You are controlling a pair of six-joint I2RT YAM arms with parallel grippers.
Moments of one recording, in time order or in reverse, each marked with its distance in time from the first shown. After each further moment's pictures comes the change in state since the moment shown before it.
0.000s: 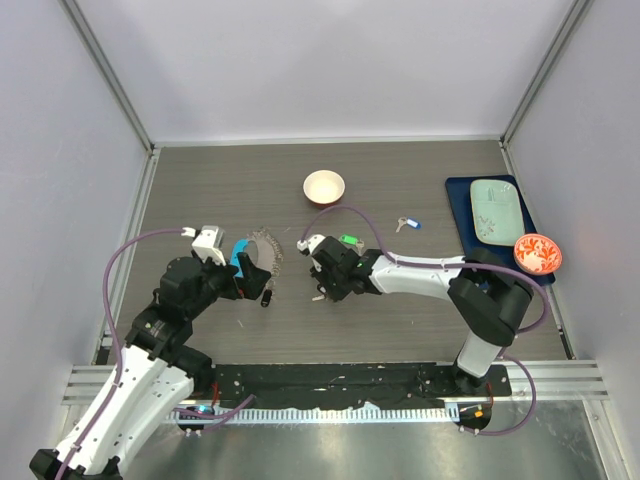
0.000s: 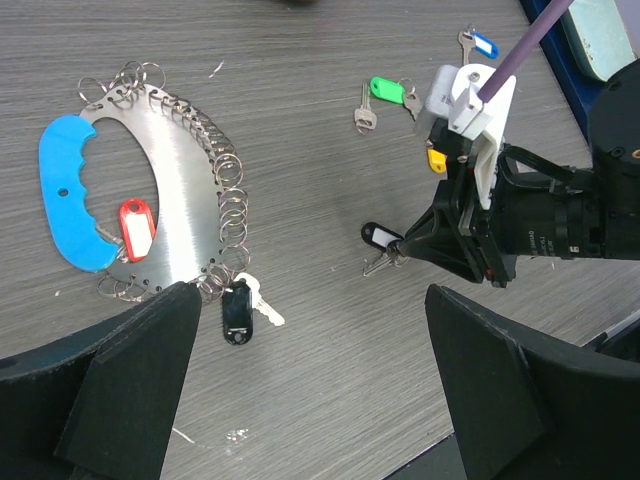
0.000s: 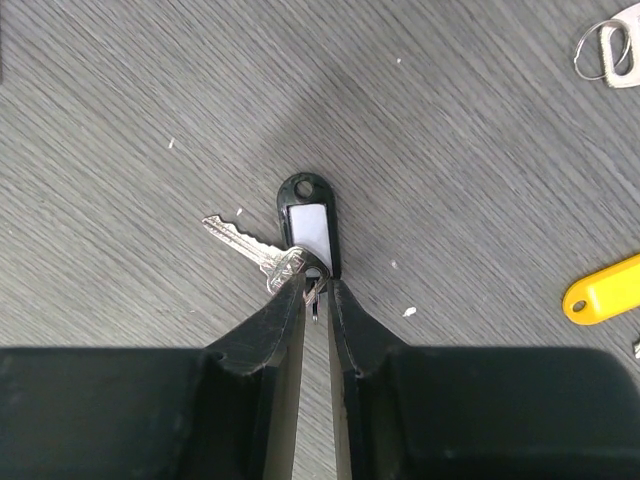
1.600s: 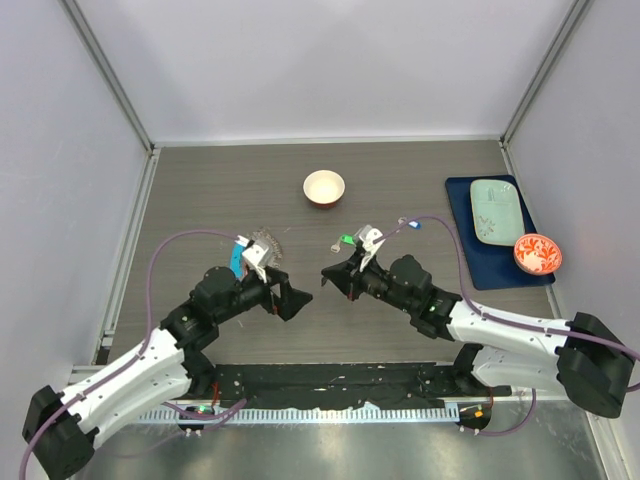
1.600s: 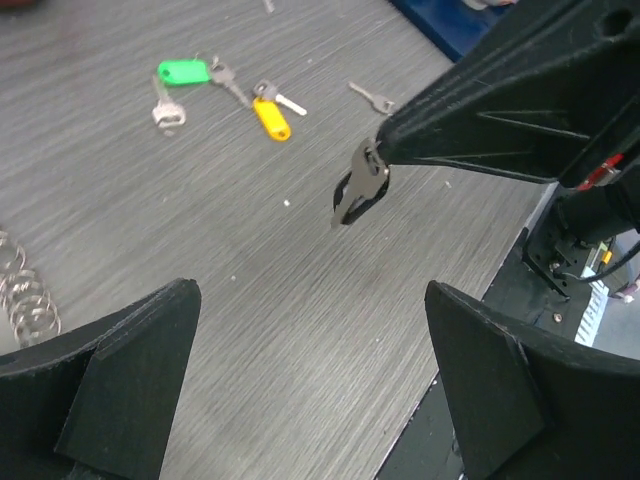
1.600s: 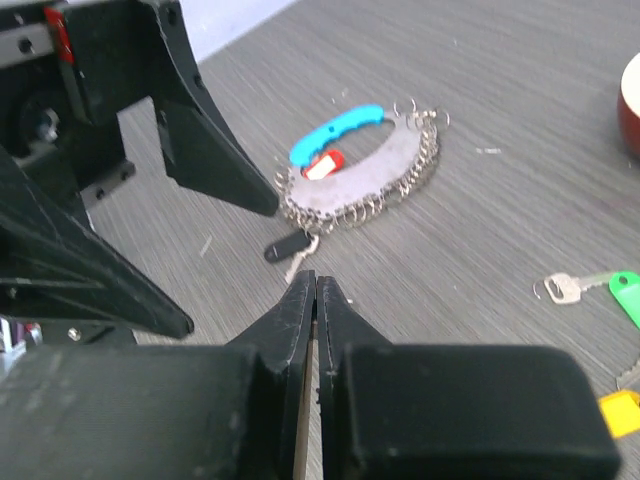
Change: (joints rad) left arm -0.290 0.153 -0.184 0.466 0.107 0.041; right arm 0.000 -0.615 -0.524 0.784 -0.119 0.069
